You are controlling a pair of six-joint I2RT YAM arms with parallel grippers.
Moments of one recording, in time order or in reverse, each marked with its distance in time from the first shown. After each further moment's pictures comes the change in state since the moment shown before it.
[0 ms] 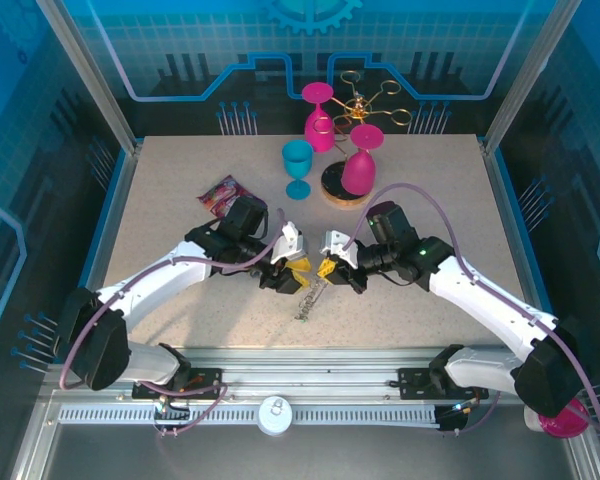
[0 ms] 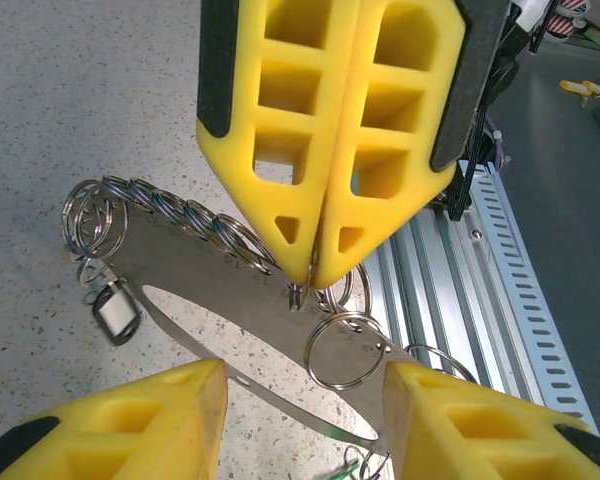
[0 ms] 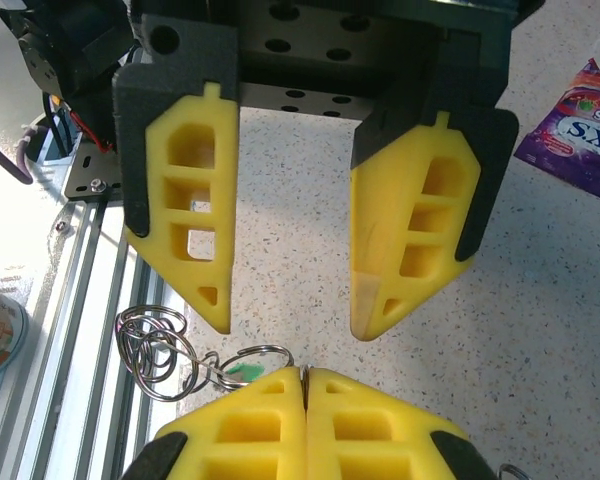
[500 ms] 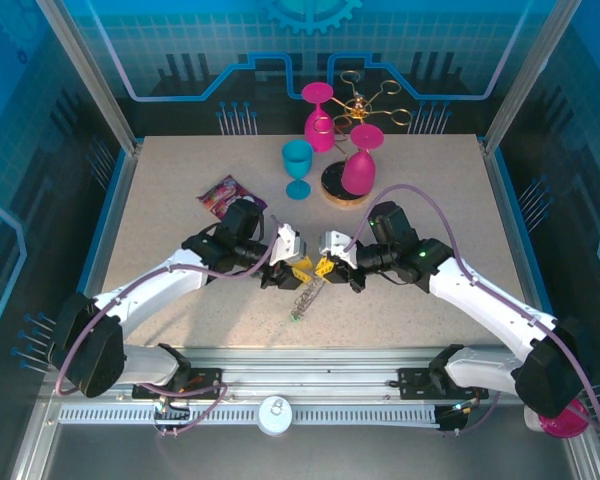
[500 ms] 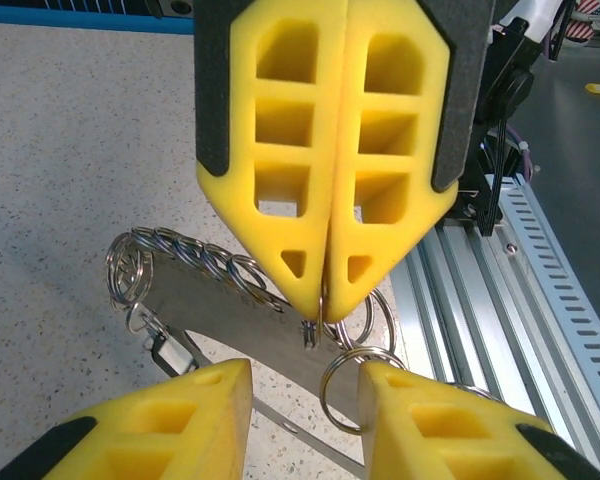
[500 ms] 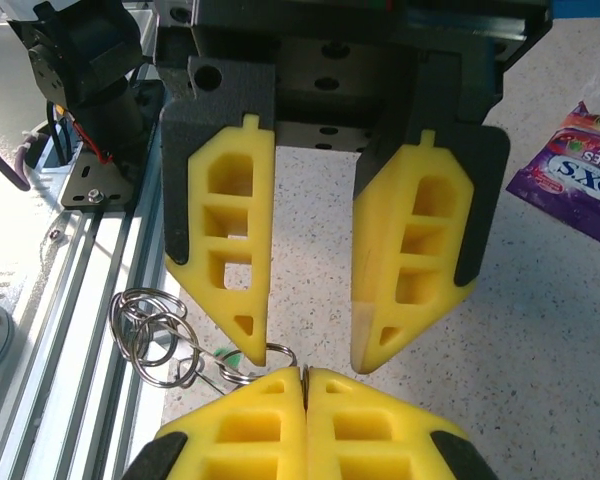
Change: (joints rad) left arm 0.000 -0.046 -0.088 0.187 -0.001 0.000; right arm 0.001 -0.006 -0.022 0.072 -0.023 -0.018
